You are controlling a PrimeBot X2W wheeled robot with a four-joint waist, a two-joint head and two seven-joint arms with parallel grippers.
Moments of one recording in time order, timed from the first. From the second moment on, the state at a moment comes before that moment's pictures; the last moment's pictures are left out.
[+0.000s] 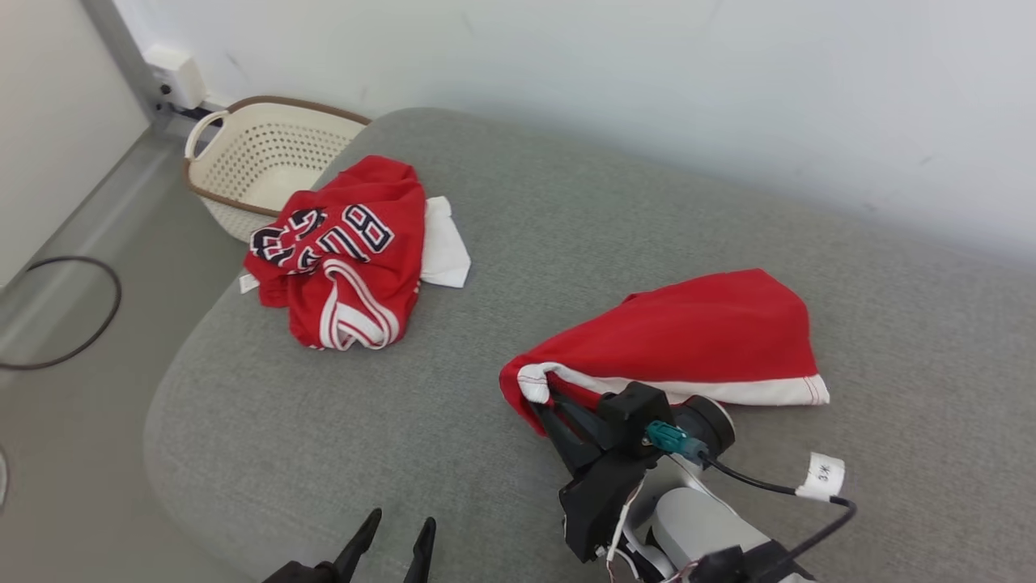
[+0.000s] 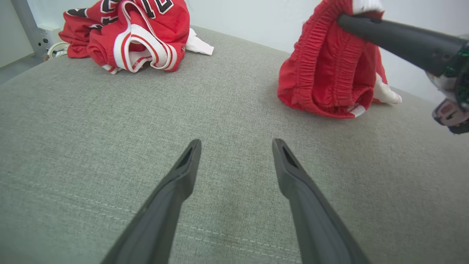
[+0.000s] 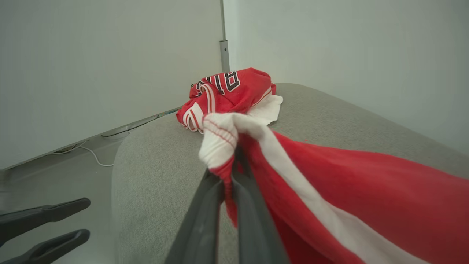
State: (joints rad) left arm -0.15 0.05 -0.26 0.35 -0.22 -0.11 -0.26; right arm -0.59 -0.07 0.83 0.67 0.33 0.13 -0.26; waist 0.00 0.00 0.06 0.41
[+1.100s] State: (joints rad) left arm -0.15 0.05 -0.20 0.32 -0.22 -0.08 -0.26; right arm -0.54 -0.26 0.72 0.71 0.57 0.13 -0.26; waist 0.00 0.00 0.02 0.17
